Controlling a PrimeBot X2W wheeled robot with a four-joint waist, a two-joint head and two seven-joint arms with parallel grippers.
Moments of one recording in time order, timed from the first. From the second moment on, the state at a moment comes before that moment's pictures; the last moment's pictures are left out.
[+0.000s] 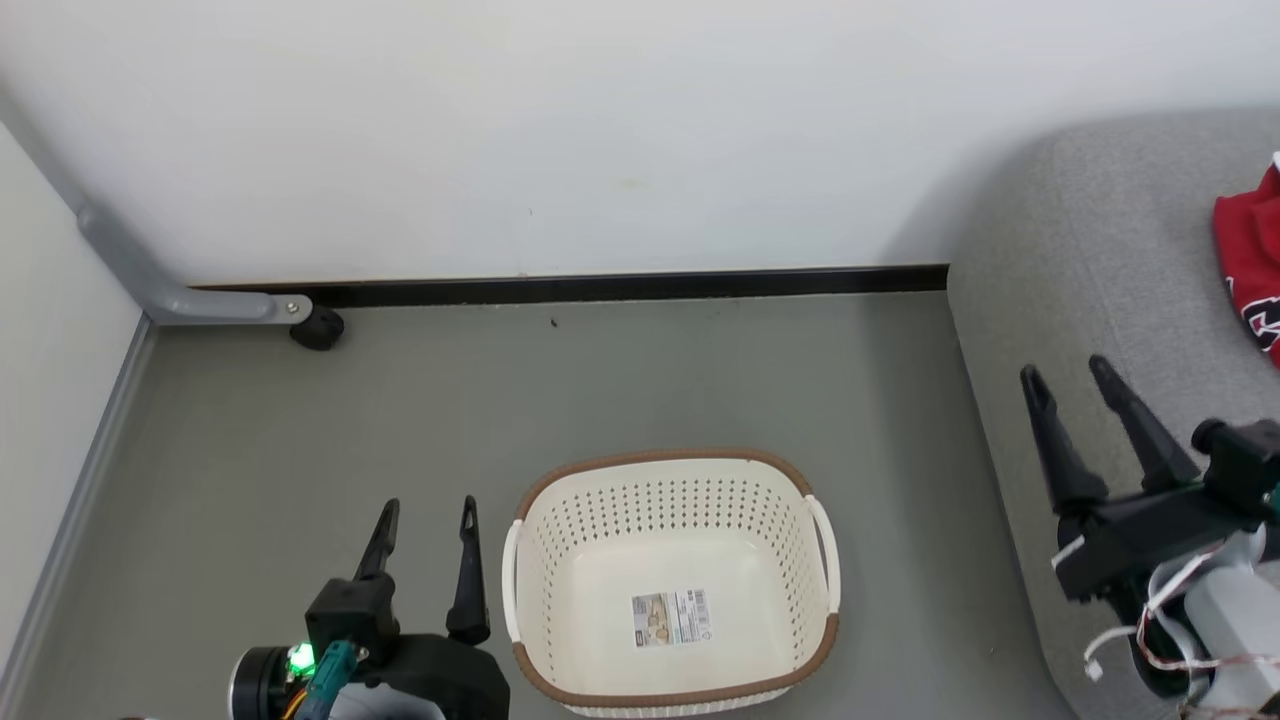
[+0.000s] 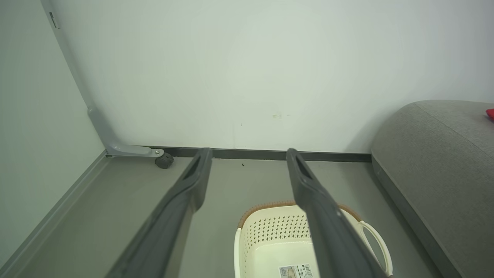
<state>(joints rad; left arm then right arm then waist) -0.17 0.06 -0.27 0.42 -0.32 0.12 -0.25 -0.33 -0.38 0.37 0.39 0.59 0.08 -0.26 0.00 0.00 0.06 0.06</state>
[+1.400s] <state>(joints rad) -0.01 0.05 -0.12 0.32 -0.18 0.12 -0.25 -0.18 -0.32 0.33 0.31 0.46 0.02 -0.26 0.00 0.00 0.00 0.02</state>
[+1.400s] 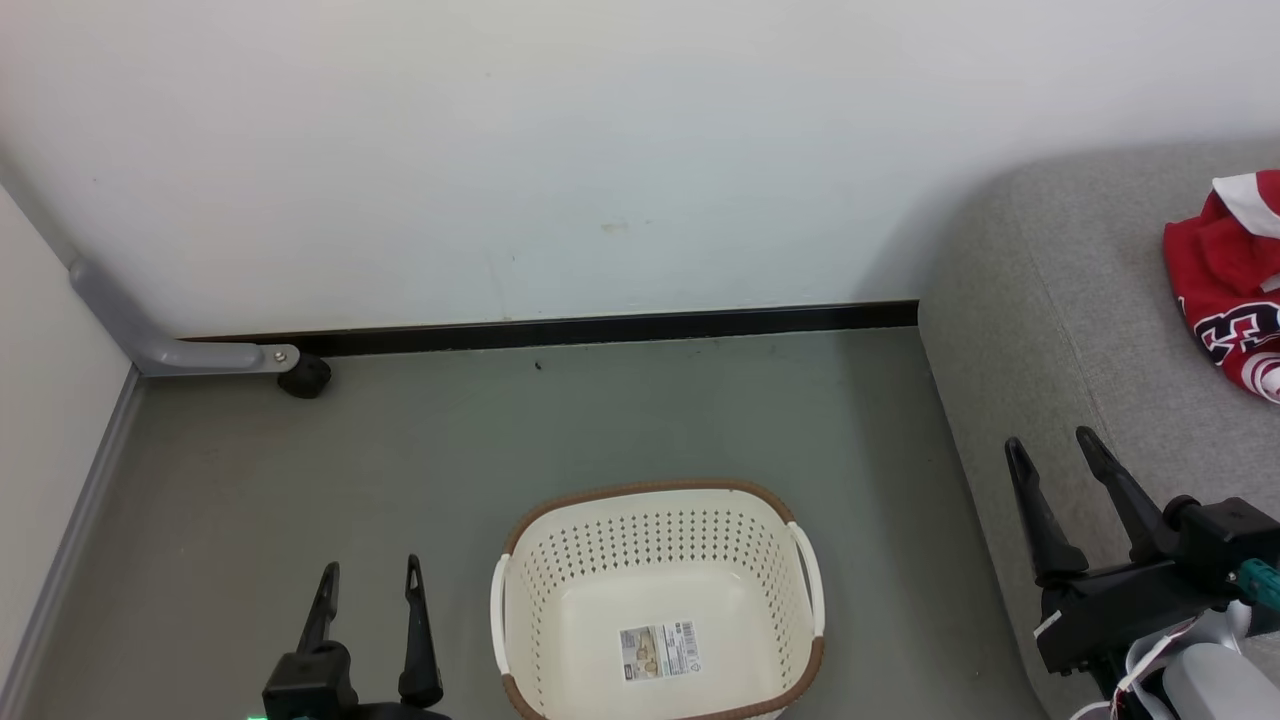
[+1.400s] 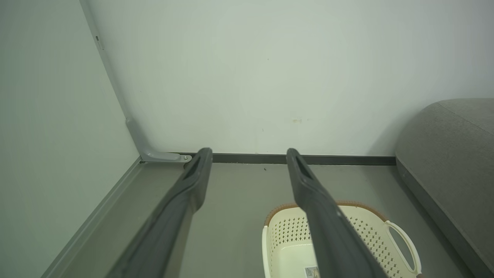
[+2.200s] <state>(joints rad) 0.01 0.04 -0.13 0.37 -0.25 0.11 -0.24 -0.11 -0.26 0.28 0.36 0.52 0.03 -0.23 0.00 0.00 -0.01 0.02</state>
